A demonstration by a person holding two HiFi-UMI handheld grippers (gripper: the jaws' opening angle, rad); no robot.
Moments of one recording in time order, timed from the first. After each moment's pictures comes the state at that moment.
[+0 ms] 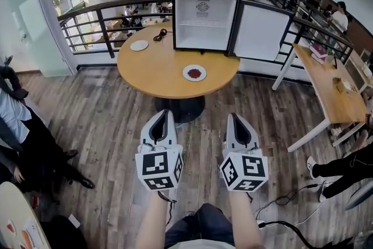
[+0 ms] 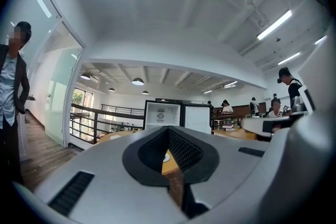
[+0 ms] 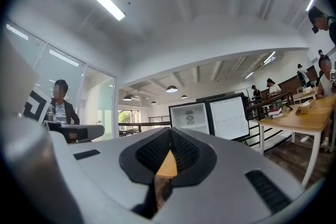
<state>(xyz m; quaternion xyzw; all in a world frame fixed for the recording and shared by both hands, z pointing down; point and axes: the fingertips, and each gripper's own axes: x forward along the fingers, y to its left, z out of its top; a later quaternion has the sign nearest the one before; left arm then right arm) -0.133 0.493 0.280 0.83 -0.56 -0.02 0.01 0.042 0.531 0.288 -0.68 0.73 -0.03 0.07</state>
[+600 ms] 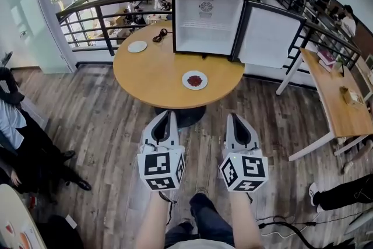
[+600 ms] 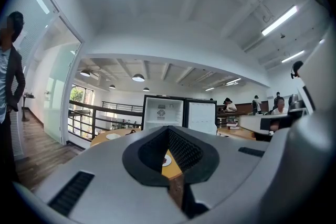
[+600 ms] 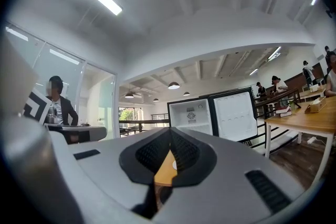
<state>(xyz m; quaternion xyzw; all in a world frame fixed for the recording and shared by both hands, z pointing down) -0.099 0.402 0.292 0.83 -0.56 -0.01 0.02 0.067 0.434 0.293 -0.66 0.75 -0.04 0.05</state>
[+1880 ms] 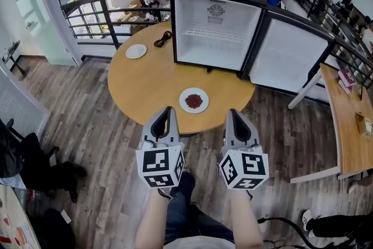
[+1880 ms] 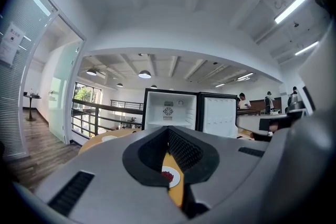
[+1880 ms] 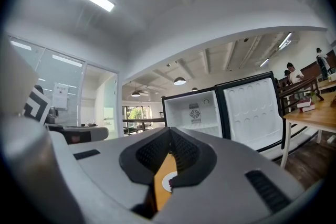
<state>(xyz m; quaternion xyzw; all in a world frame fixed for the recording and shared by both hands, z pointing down) -0.038 0.225 0.298 0.80 -0.60 0.00 0.03 0.127 0.238 0.300 -0.62 0.78 -0.05 0.05</state>
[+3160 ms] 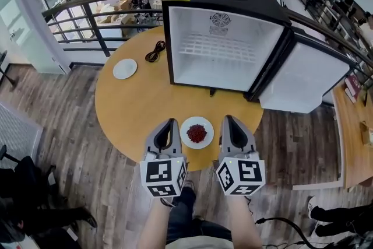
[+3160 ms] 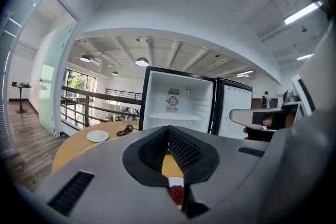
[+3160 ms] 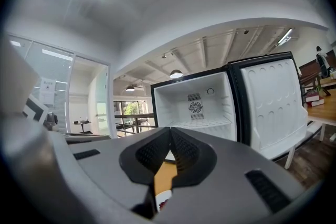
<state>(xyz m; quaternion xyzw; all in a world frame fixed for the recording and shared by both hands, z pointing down) -0.042 0.047 0.342 0.81 -0.57 0.04 0.08 0.106 0.059 0.326 -0.63 0.77 -0.08 0.03</state>
